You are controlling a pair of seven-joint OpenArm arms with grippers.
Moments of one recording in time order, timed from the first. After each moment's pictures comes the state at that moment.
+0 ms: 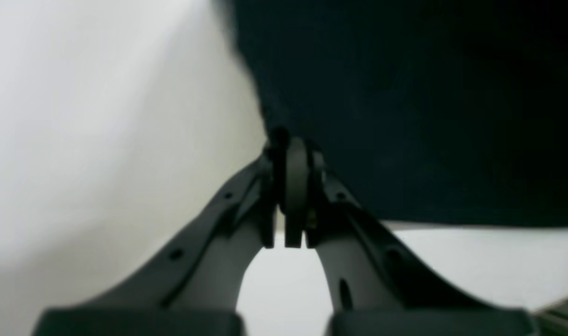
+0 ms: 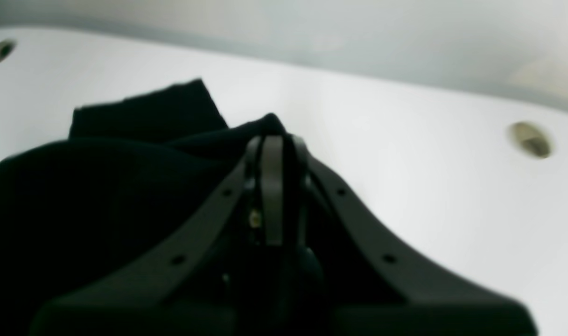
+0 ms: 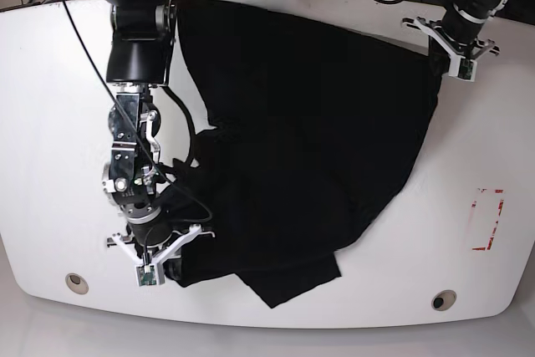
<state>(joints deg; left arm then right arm) 35.2 -12.1 -24.9 113.8 -16.5 -26.0 32.5 23.7 5.7 3.2 83.5 5.1 12.8 -34.1</state>
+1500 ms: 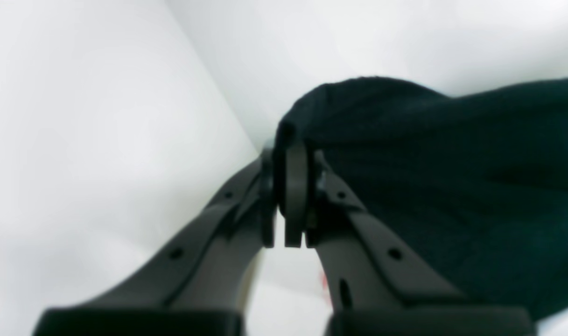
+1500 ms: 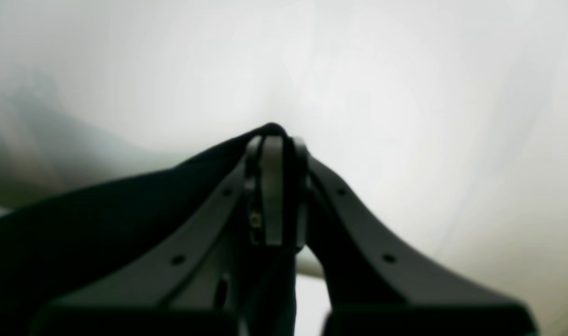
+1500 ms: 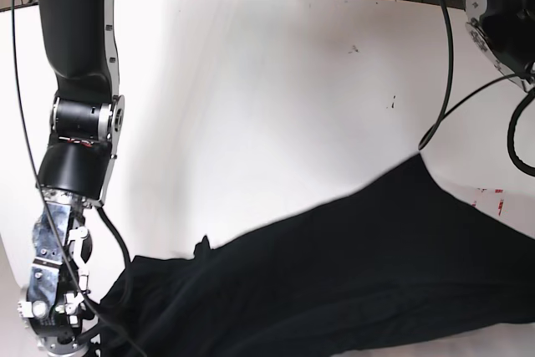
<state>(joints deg) -30.0 -29.0 -32.1 114.0 -17.2 -26.7 62.2 57.4 15.4 0.6 76.1 5.7 14.7 -37.4</state>
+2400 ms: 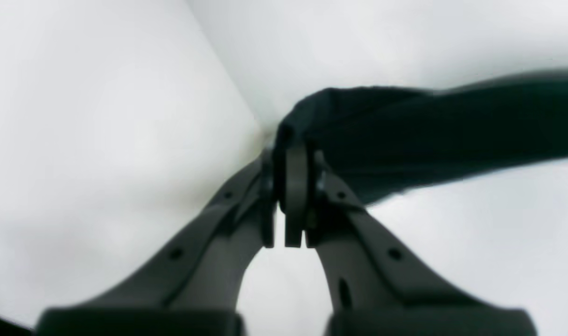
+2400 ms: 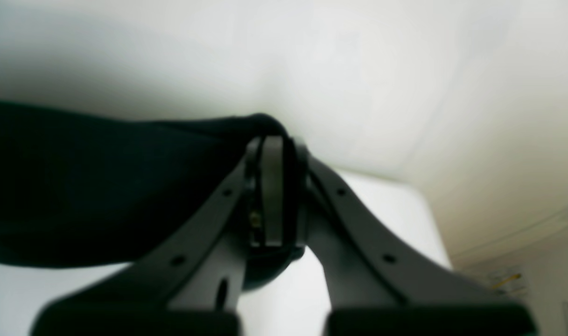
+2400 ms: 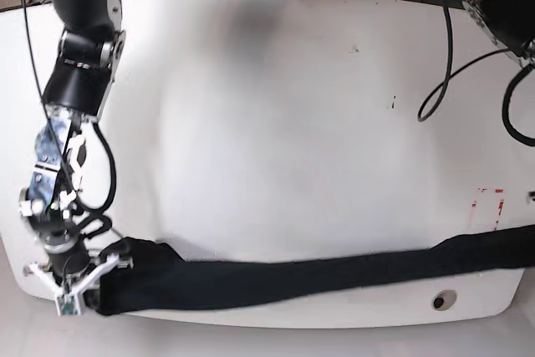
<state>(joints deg) -16.1 -27.3 -37.8 114.0 -20.8 -26.9 63.1 29.9 18.0 11.2 88.7 5.9 19.9 -42.5</state>
